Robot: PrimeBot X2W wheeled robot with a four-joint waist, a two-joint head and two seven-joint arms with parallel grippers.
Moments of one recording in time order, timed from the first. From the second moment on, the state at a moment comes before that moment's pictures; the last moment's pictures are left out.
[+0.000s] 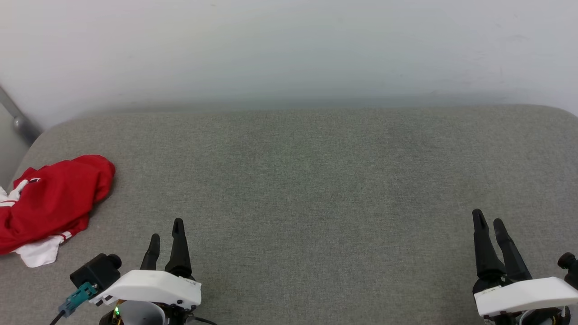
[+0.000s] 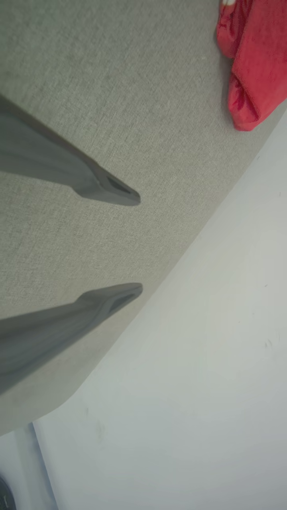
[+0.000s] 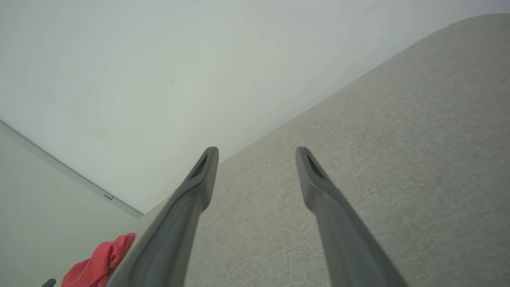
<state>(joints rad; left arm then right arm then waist) -0.03 0.07 -0.06 0.11 -0.77 0.12 -0.08 0.03 -0.05 -0.06 0.07 0.71 0.13 -0.08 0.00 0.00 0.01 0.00</state>
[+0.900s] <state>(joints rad) 0.01 0.10 -0.15 0.05 -0.46 0.20 -0.15 0.09 -0.05 -0.06 0.00 0.41 0.13 -0.16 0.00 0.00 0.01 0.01</state>
